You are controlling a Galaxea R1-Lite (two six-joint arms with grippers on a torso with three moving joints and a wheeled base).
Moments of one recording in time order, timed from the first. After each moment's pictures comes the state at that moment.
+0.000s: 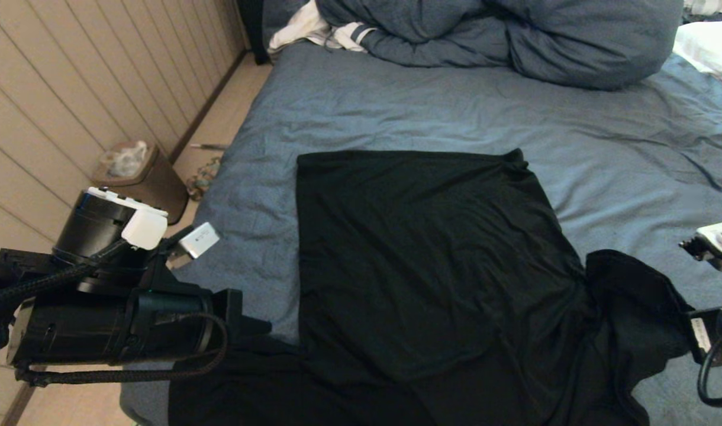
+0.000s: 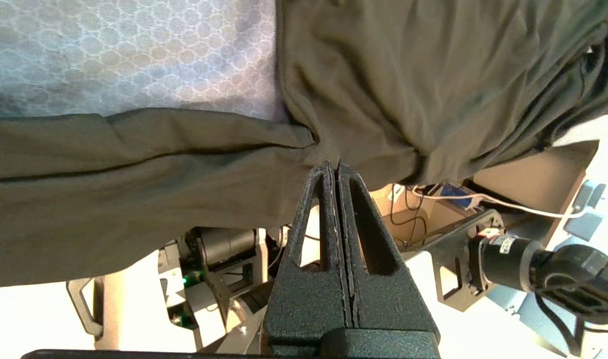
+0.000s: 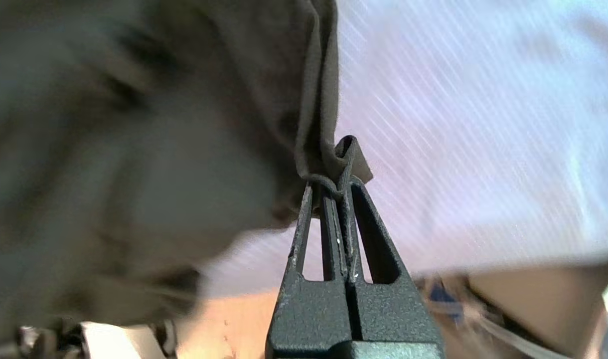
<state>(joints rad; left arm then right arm) -0.56 1.45 -0.83 0.09 -0.26 -0.57 0.03 1.19 -0.76 0.33 -0.38 -0.10</state>
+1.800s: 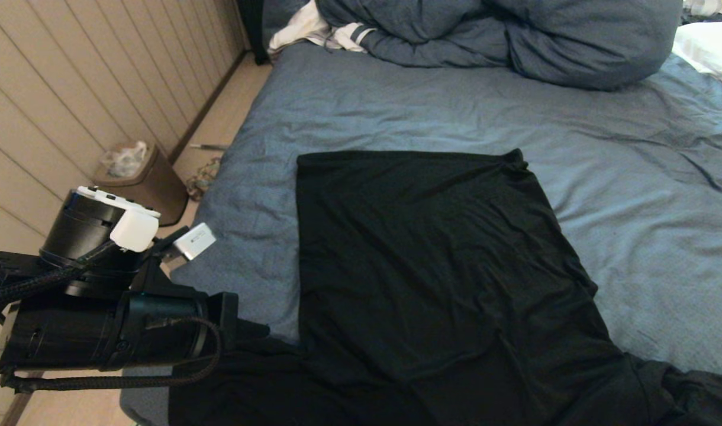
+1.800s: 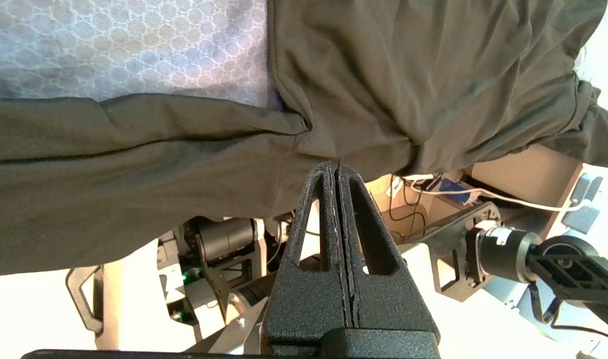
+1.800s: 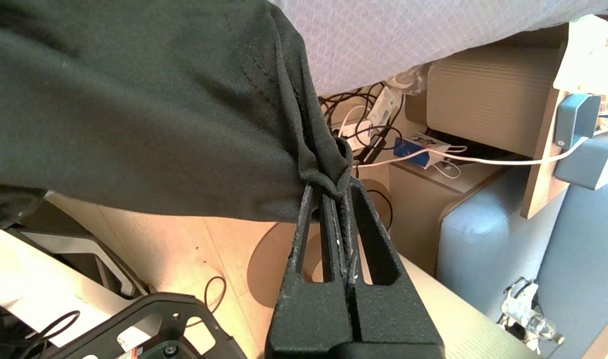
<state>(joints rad) -0.57 1.42 -0.83 0.12 -0.26 -0.57 -0.64 0.95 -0.47 0.32 -0.25 -0.35</state>
